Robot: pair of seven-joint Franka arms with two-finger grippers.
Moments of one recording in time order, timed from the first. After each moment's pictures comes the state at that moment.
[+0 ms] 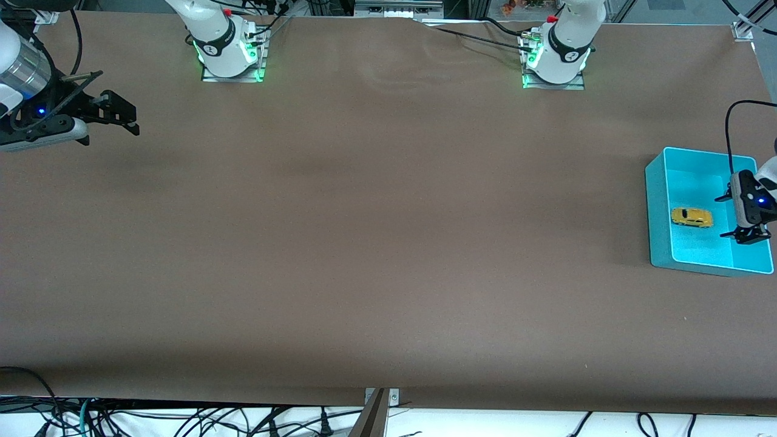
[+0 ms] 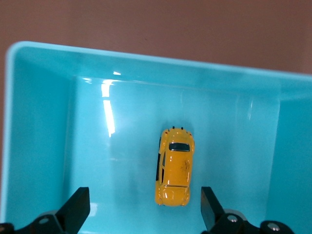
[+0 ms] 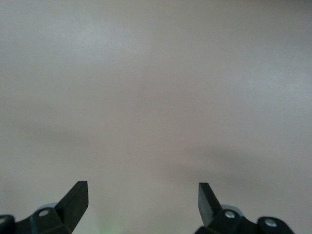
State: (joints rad) left arm 0.51 0.45 0.00 -1.78 -0.01 2.17 2.04; right arm -0.27 -0.15 0.27 -1.87 0.05 1.70 -0.23
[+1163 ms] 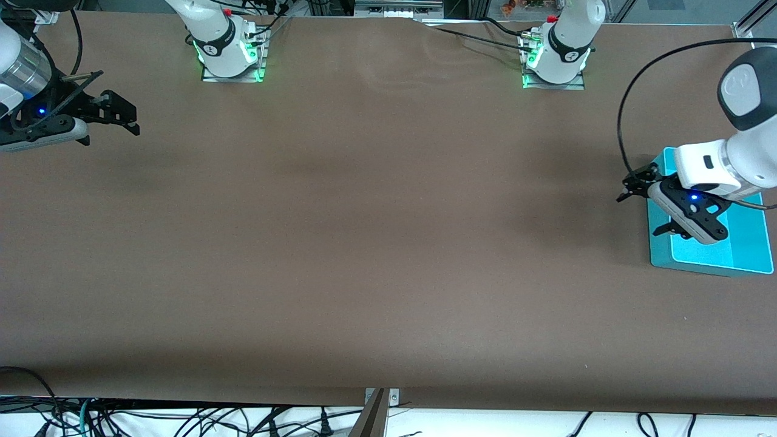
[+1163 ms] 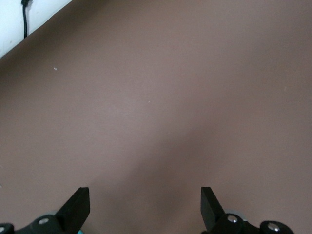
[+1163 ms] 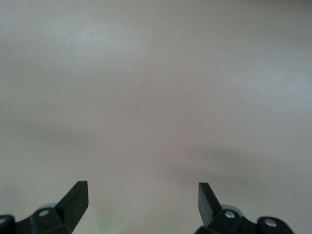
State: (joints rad) left arm 0.10 0.15 -0.11 -1.72 -0.16 1.90 0.69; right arm -0.27 -0.15 0.27 -1.87 0.05 1.70 -0.23
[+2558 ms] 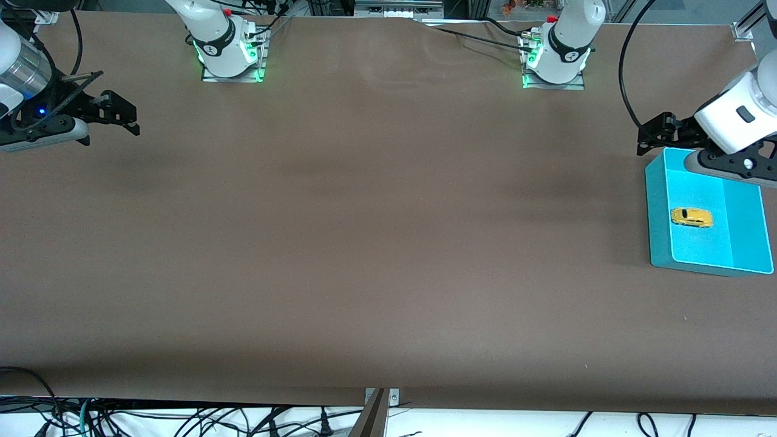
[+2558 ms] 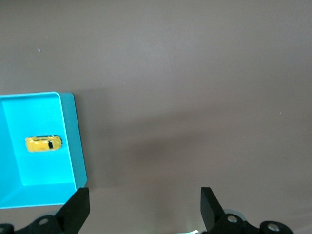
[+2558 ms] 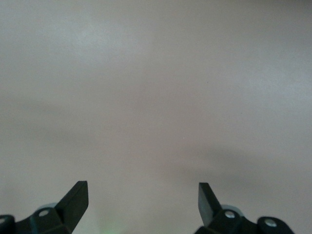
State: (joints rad) left arm 0.01 0.11 -0.07 -1.44 0.00 1.43 0.10; right arm -0.27 -0.15 0.27 -1.87 0.05 1.70 -0.23
